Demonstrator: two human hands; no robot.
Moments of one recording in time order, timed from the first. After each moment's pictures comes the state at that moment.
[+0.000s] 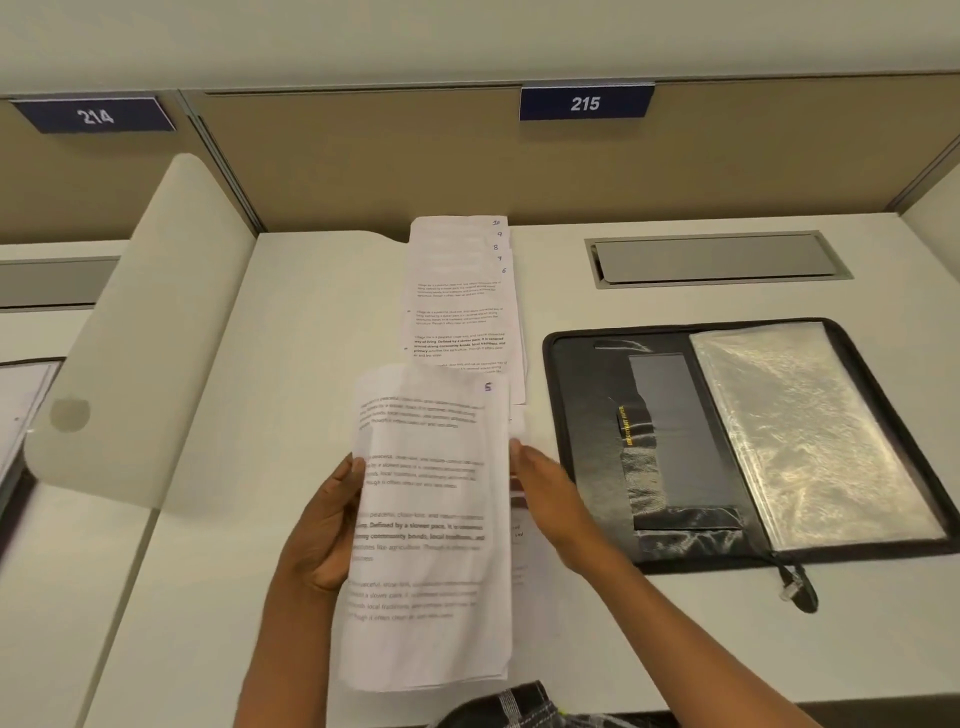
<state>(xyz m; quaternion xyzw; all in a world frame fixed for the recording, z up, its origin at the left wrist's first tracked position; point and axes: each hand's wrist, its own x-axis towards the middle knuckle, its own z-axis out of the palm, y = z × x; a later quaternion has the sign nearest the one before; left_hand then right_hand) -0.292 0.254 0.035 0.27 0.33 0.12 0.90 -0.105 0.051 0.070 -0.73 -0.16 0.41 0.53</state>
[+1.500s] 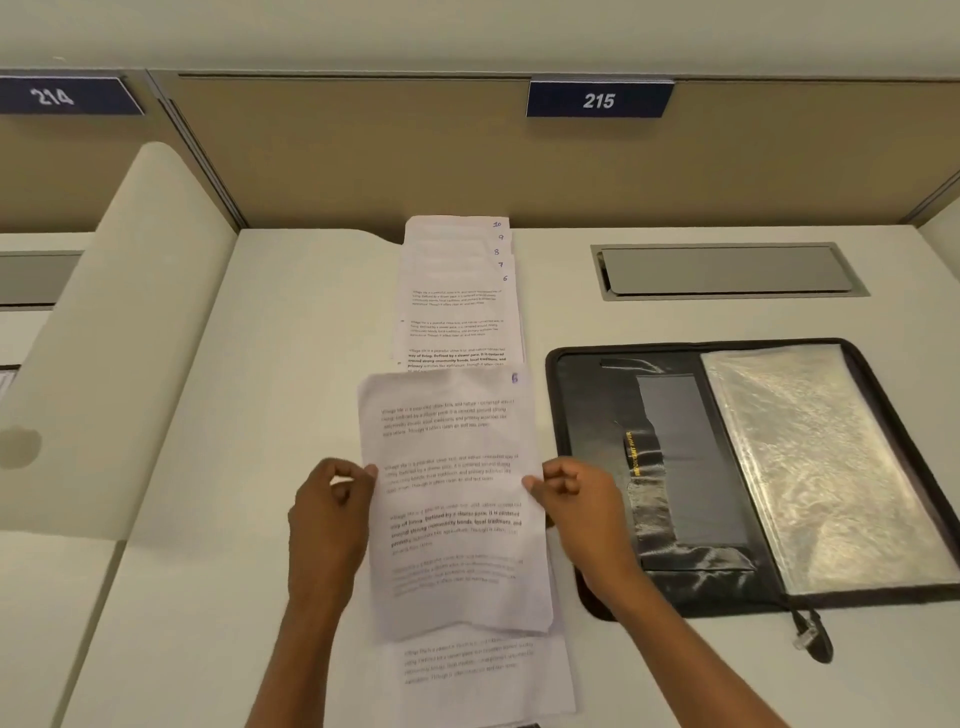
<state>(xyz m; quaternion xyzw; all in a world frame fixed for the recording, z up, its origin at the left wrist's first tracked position) -0.240 0.245 0.083 0.66 0.55 0.17 0.49 -0.068 0.054 0.071 -0.81 -0.14 0.27 0.50</state>
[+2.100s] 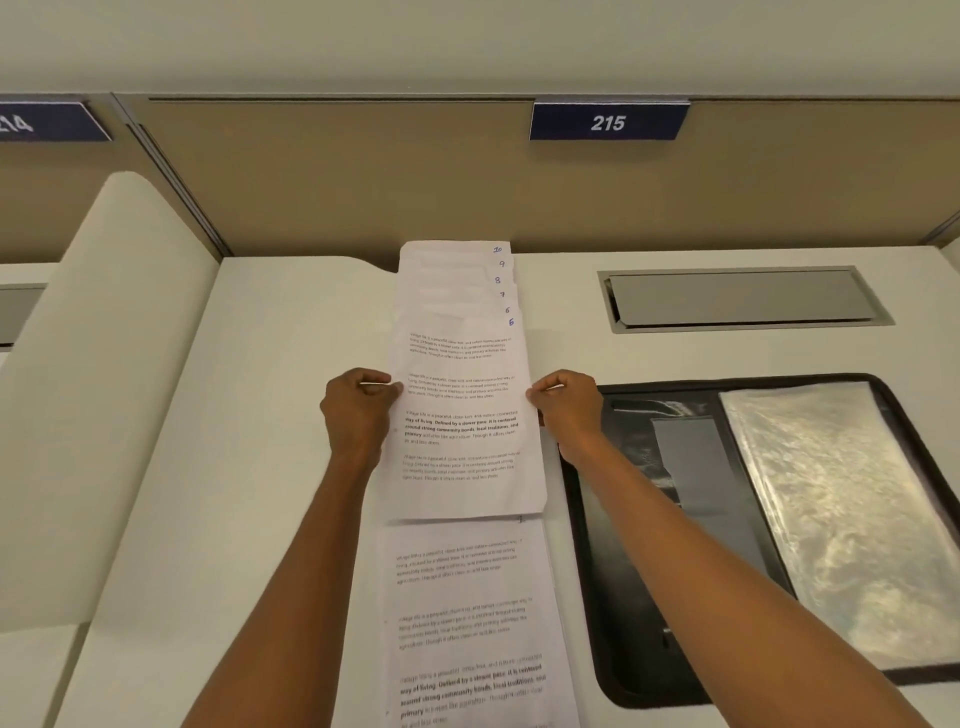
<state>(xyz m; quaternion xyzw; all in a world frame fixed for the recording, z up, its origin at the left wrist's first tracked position) -0.083 0.383 0.042 0.63 0.52 0.22 0.53 0.092 0.192 0.032 -0.83 -0.03 0.24 0.50</state>
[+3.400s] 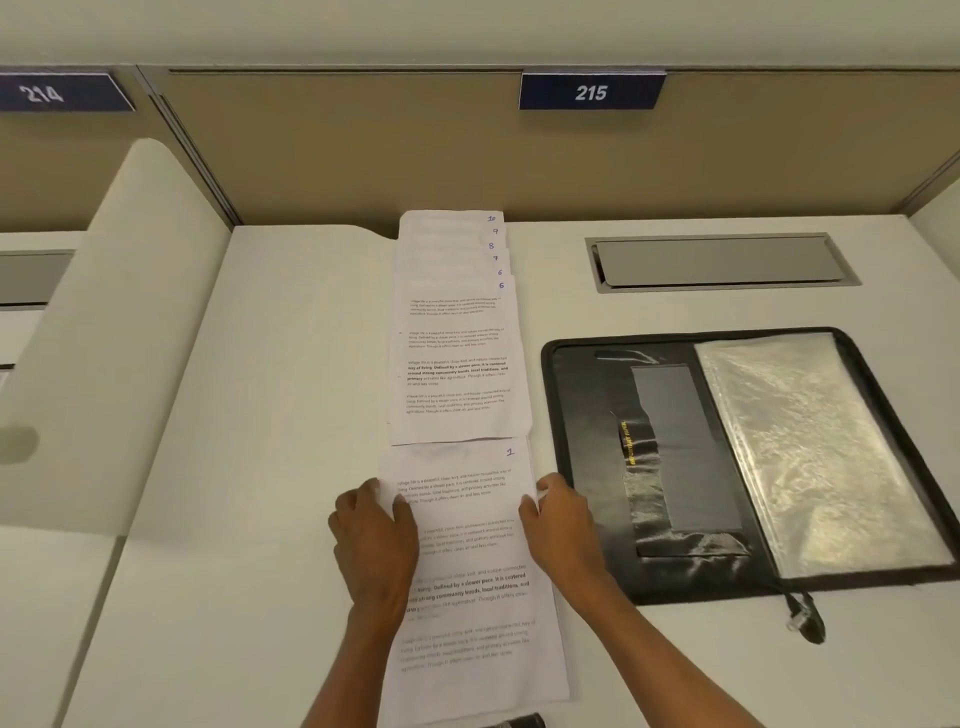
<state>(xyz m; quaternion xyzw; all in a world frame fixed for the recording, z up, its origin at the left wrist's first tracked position) -0.231 0.208 0.007 0.74 0.58 0.09 0.34 -0.088 0.059 0.021 -0.91 -0.14 0.27 0.27</state>
